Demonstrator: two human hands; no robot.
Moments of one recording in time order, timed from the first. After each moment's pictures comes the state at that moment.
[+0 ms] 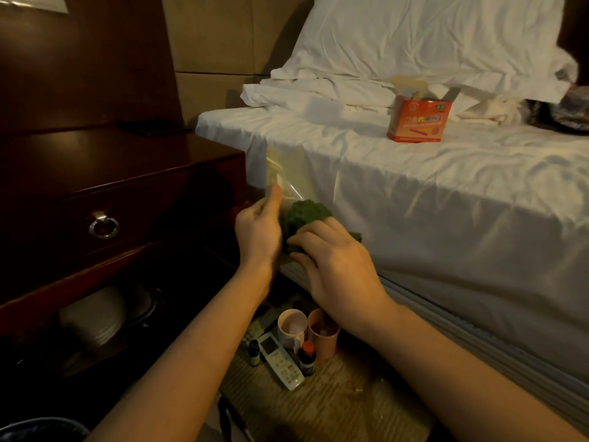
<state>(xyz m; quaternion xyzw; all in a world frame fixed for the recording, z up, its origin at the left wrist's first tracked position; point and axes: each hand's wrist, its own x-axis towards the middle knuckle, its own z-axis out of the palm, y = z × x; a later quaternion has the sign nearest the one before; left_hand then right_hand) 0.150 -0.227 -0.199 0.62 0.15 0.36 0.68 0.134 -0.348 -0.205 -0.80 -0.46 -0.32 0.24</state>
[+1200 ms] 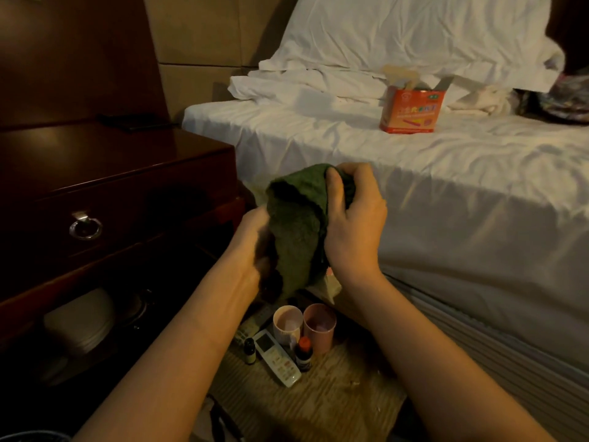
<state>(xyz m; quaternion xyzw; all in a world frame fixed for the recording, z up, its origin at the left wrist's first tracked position) 0.154 -0.224 -0.189 0.54 0.16 0.10 0.82 0.163 -0.330 -0.185 -0.72 -0.19 -0.39 0.55</state>
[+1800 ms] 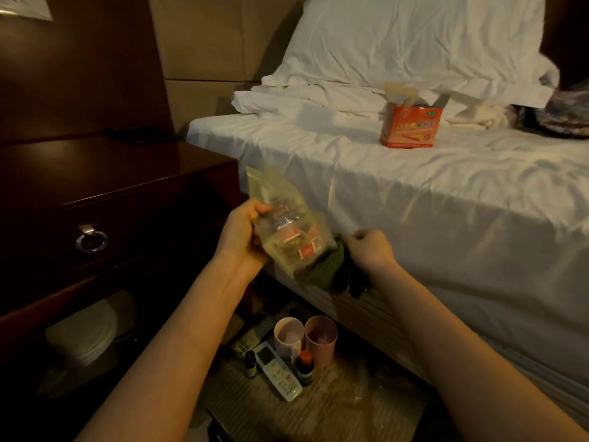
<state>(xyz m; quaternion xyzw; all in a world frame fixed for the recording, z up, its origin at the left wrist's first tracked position) 0.153 -0.201 -0.185 0.47 0.10 0.12 0.87 0.225 -0.365 -0.215 -0.87 0.01 0.02 0.49</state>
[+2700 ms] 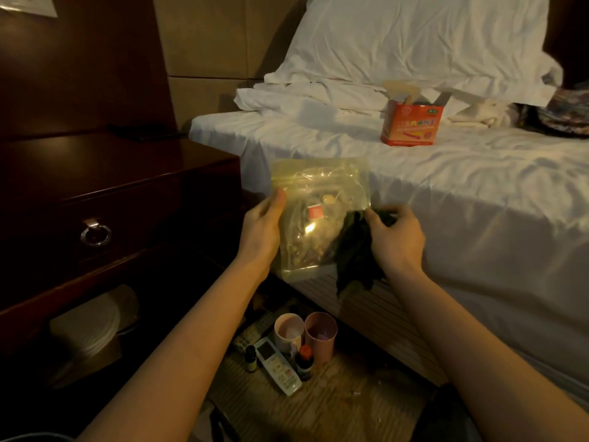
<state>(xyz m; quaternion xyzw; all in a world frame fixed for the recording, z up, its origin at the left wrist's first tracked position) 0.159 -0.219 -0.197 0.63 0.07 0.24 0.74 0.210 -0.387 -0.200 -0.83 0.01 -0.21 0.52</state>
